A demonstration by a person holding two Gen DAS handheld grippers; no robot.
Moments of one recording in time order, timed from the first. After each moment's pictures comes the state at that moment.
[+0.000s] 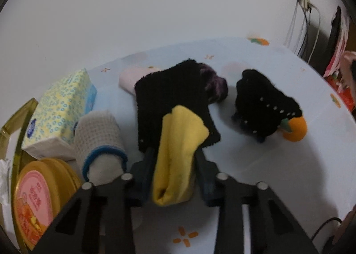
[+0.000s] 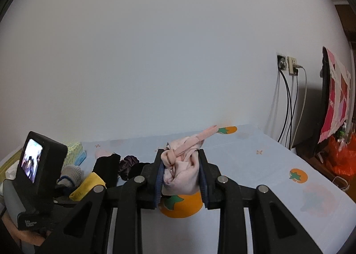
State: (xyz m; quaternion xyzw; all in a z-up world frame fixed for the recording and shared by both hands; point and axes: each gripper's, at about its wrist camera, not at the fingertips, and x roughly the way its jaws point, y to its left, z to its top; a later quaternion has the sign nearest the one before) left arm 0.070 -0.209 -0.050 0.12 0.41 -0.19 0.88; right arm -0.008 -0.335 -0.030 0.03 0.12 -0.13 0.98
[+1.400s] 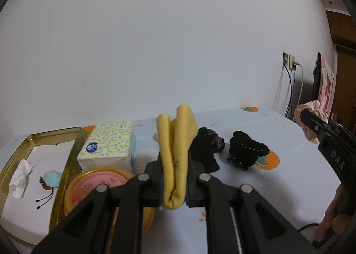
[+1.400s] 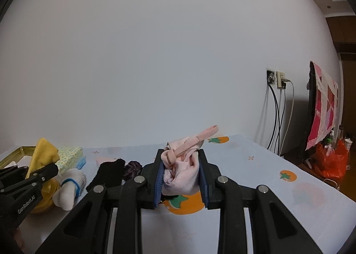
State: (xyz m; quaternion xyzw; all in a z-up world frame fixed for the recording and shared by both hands) left arm -0.013 -0.124 -0.001 0.03 0.19 -0.20 0.96; right arm -0.035 -0.292 -0.028 0.02 0.08 -0.18 0.98
